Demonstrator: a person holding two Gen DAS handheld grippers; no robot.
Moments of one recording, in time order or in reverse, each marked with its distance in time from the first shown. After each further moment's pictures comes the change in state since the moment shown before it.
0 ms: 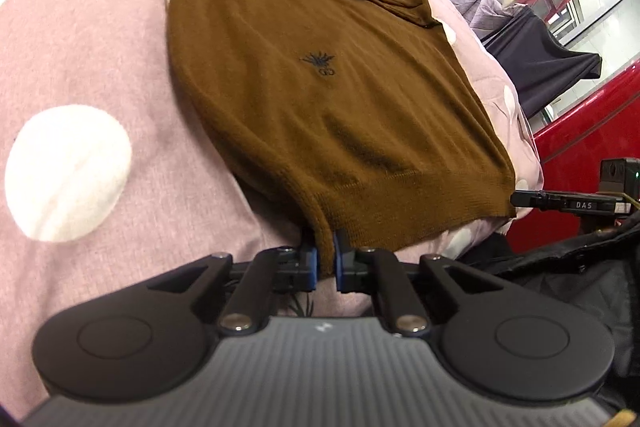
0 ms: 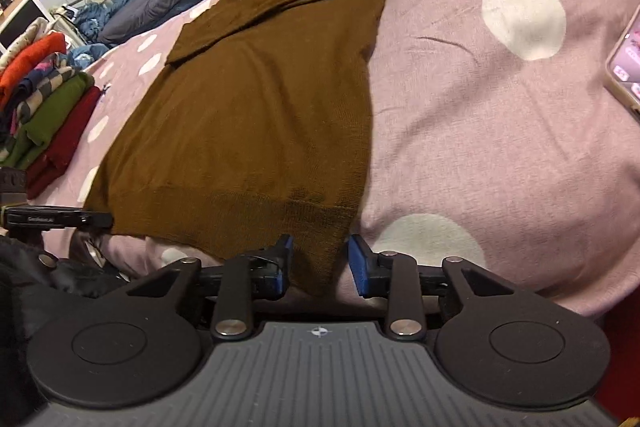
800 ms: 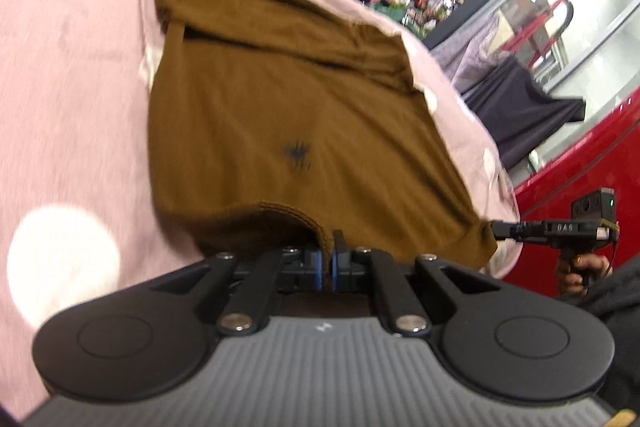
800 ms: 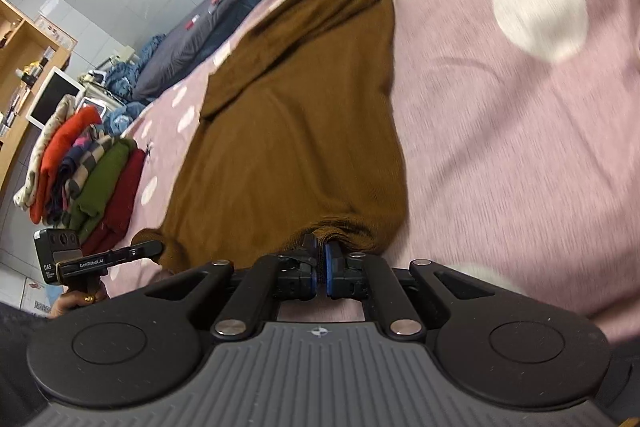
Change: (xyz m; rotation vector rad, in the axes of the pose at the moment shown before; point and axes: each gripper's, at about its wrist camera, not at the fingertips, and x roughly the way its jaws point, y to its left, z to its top) left arm -0.014 -0.008 0.045 -0.029 -0.179 -0.050; right arm -0.006 -0.020 0.035 0.176 -0.072 0.197
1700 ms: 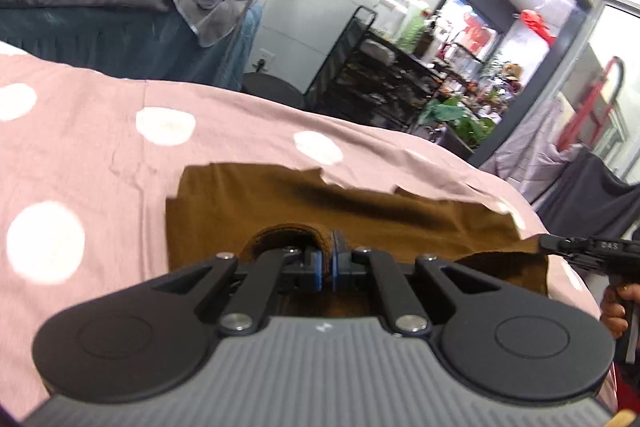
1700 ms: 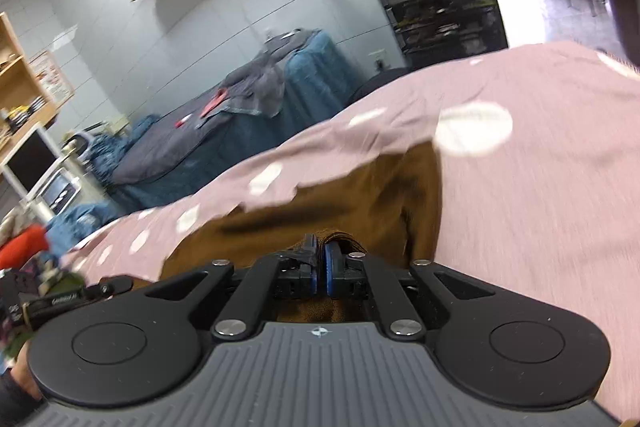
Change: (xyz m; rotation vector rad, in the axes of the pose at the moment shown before) left arm 0.110 0.053 0.227 0.024 -0.276 0.209; right arm 0.113 0.002 0.220 -0.136 -0.306 -0.072
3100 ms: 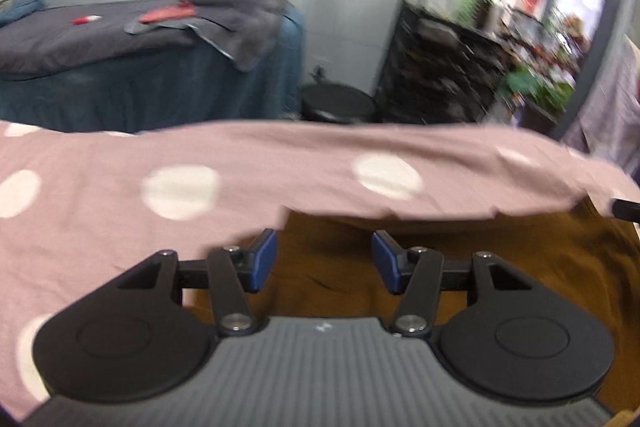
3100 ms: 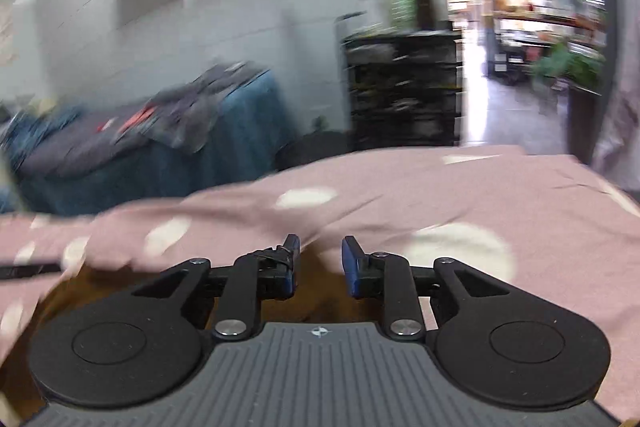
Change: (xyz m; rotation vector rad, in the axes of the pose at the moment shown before) left arm 0.094 -0.036 0.031 0.201 0.024 0.272; right arm 0.066 0.036 0.013 -0.313 -0.064 -0.194
